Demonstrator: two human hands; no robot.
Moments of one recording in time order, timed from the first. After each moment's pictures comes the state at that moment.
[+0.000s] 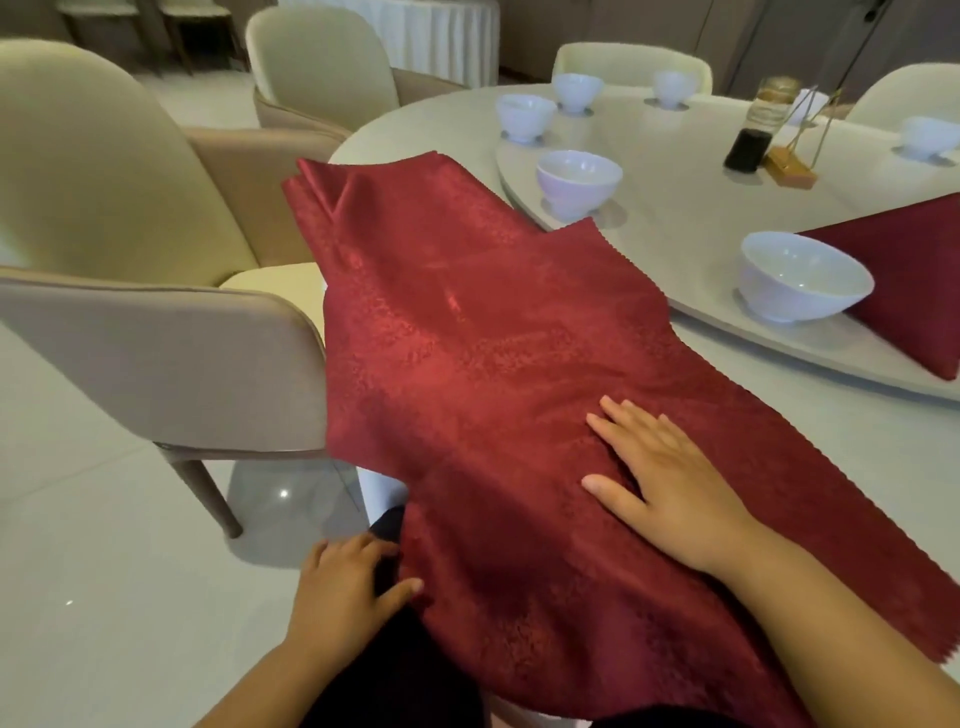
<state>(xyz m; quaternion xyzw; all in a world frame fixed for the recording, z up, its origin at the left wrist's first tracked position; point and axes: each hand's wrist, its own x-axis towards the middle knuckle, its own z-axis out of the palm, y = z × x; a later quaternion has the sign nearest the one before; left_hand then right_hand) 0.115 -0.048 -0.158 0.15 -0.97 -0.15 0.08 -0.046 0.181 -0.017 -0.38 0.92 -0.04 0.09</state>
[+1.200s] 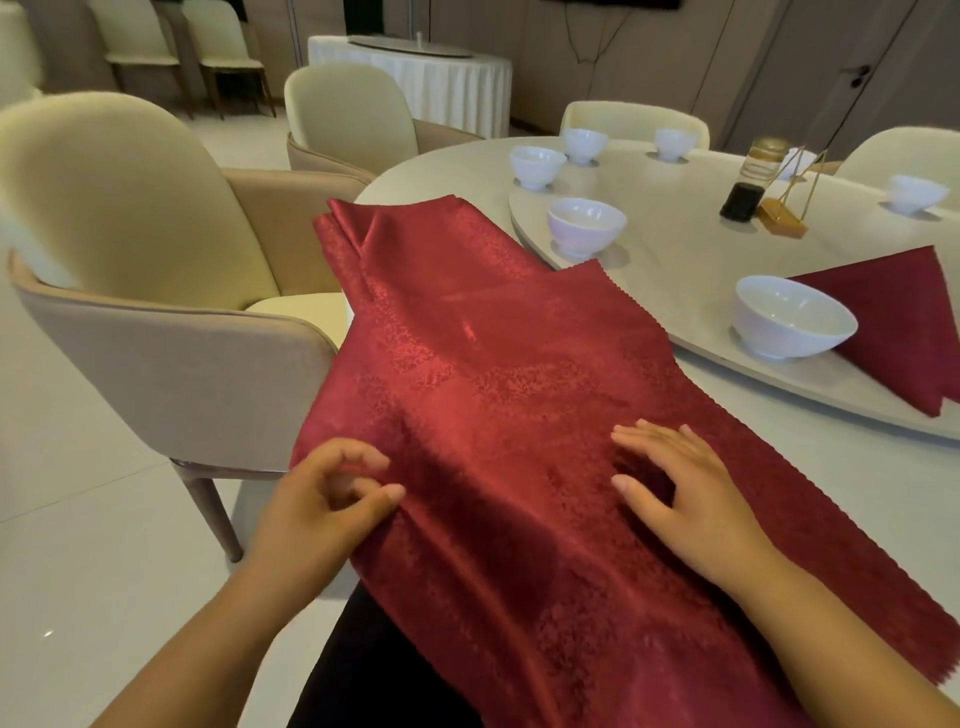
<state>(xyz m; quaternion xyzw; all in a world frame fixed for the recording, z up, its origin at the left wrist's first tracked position) 0.121 -0.039 -0.012 0.21 -0.72 -0.63 0.22 -0.039 0.187 -0.015 -0.38 0.89 -0.26 -0.05</state>
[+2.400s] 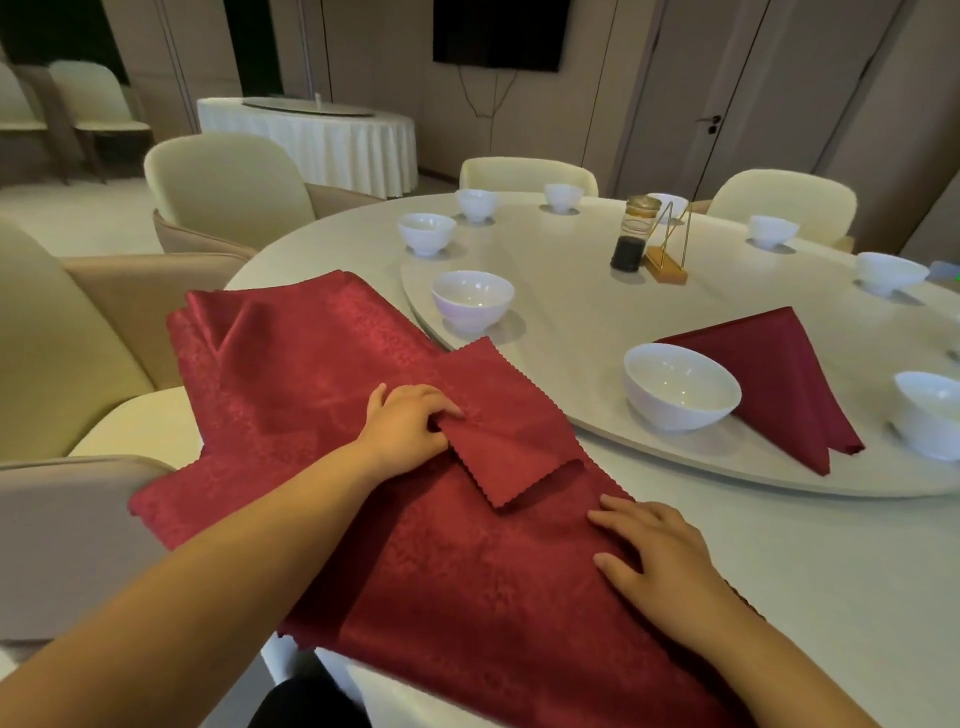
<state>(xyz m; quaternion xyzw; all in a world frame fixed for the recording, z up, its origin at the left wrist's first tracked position) -0.142 -0.044 0.000 0.04 -0.97 -0.23 0.07 -0.112 0.223 -0.008 -0.24 0.96 -0.16 0.02</state>
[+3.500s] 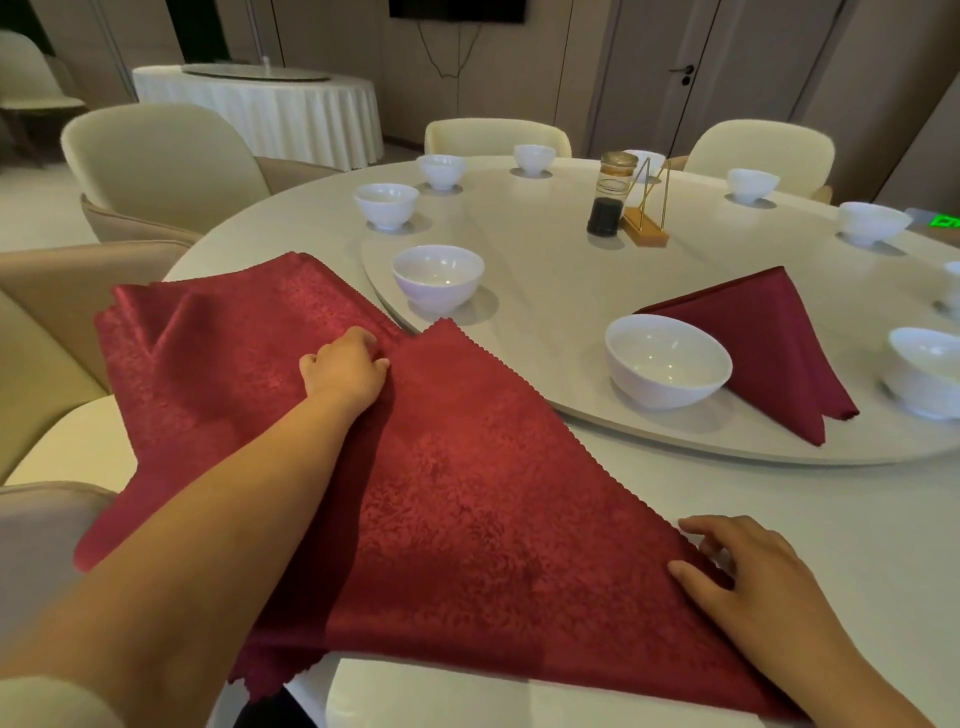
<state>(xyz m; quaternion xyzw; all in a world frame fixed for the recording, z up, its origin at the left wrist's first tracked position) -0.207 -0.072 -0.003 0.24 -0.94 -0.21 0.14 -0.103 0.270 -0.010 -0.08 0.97 -0.22 -0.03</state>
